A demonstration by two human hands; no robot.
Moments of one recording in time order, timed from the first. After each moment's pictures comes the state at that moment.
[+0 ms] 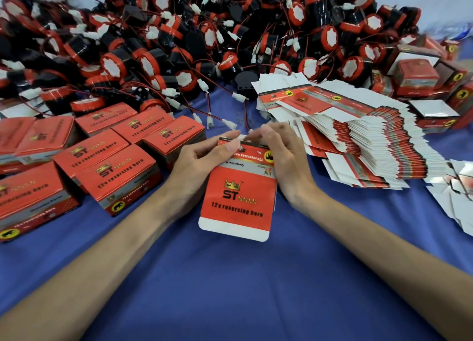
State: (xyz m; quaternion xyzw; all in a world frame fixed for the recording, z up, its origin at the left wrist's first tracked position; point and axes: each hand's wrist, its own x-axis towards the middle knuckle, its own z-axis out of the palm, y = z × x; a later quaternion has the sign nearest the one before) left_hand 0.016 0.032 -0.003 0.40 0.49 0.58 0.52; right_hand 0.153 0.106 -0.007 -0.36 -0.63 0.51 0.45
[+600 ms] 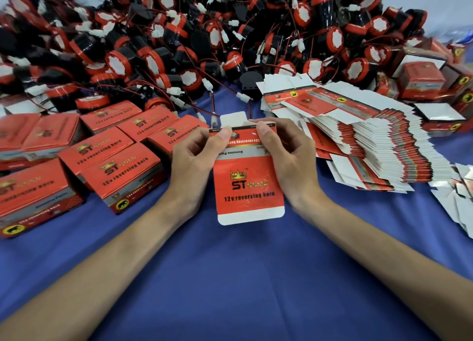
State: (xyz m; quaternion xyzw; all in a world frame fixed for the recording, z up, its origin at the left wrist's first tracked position) left_hand 0.020 0.037 -0.007 0.39 0.52 0.67 0.35; right_hand 0.151 0.094 -0.002 -0.31 -0.64 0.46 0.53
